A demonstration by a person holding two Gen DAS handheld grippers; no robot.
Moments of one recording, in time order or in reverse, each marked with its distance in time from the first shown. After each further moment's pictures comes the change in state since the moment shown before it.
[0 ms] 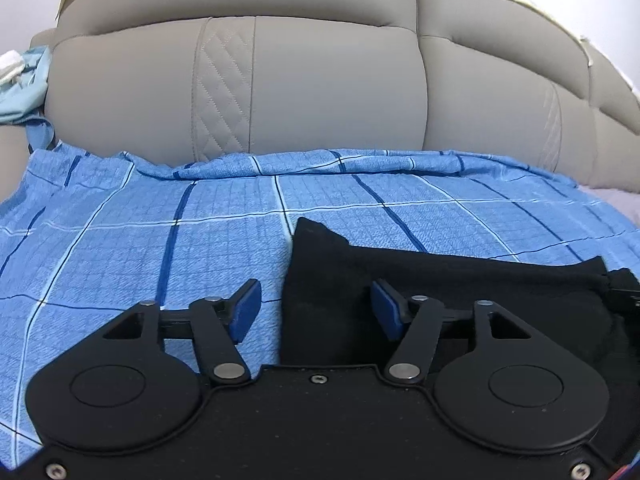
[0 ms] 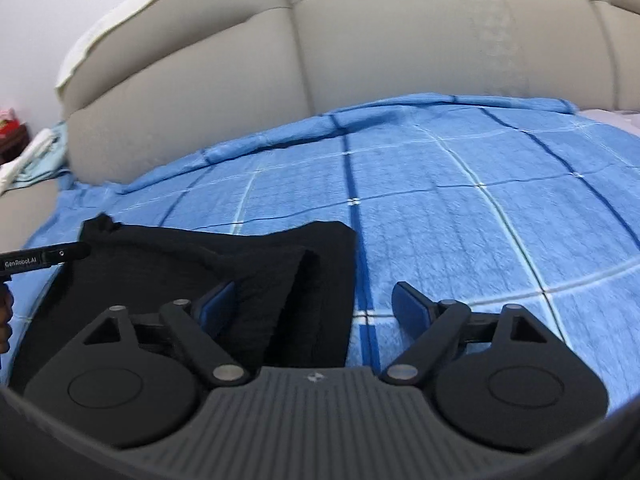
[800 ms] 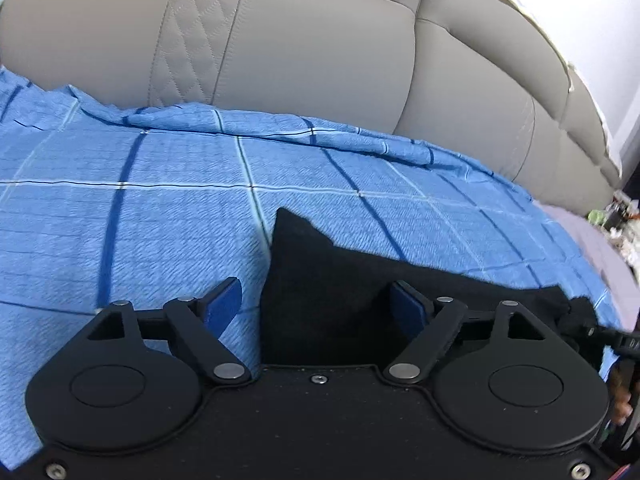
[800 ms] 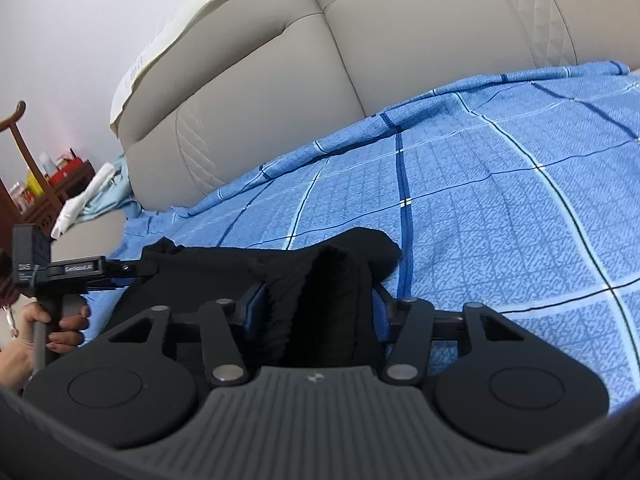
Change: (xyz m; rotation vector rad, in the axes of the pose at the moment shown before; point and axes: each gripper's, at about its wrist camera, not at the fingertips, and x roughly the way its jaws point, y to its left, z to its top) left arm 0.050 0.029 0.018 -0.153 0.139 -0.233; right arm 0.016 -0.020 0.005 0.111 -0.021 0.246
